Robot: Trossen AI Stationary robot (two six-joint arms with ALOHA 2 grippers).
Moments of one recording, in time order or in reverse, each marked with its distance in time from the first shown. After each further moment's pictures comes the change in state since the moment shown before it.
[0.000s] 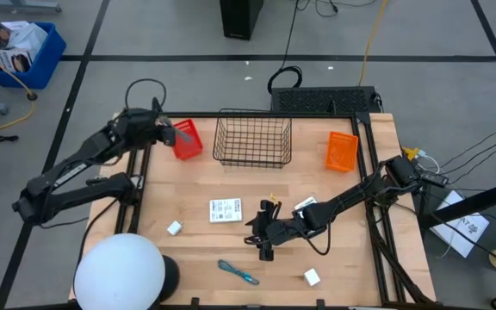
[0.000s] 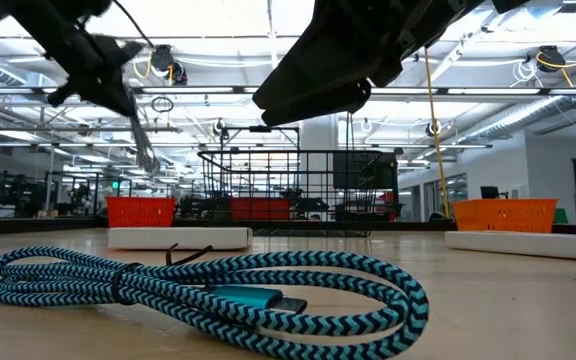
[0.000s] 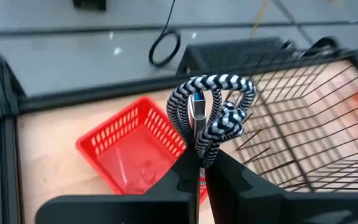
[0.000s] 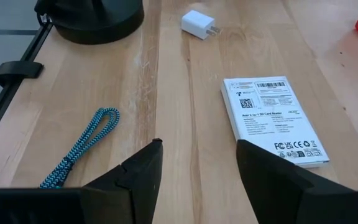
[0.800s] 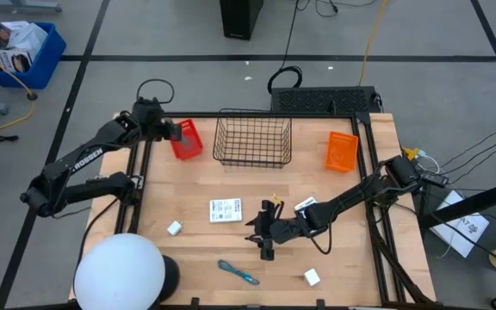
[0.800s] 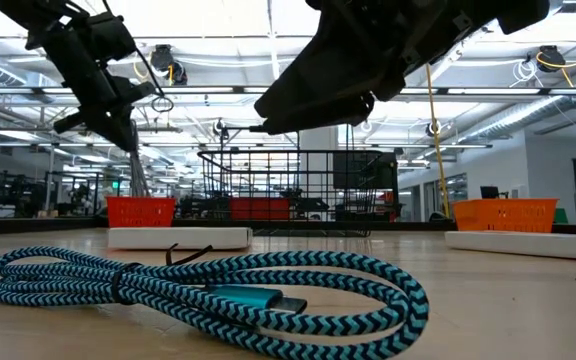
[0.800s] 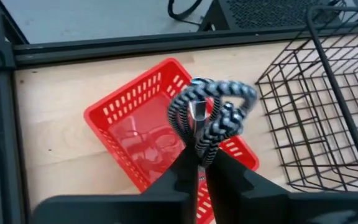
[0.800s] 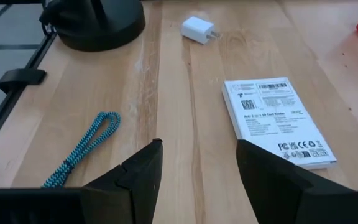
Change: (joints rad) left arm 0.154 0.211 0.000 0.009 0.129 0.020; right arm -0.002 0.000 -0.074 0.134 -0.001 0.001
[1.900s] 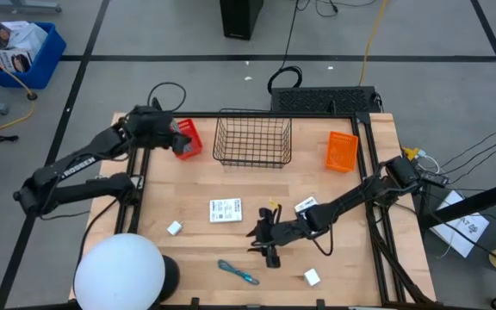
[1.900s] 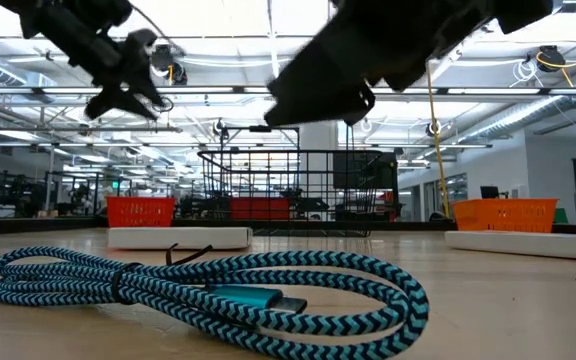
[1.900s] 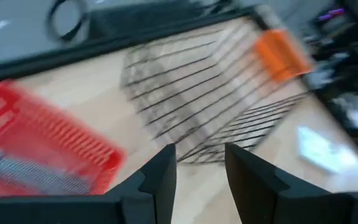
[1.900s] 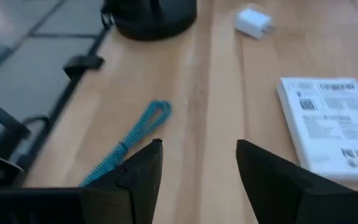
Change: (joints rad) left arm -0.228 -0.113 0.000 0.142 0.217 0.018; right arm 0.021 0.000 0.000 0.023 -0.163 -0.020
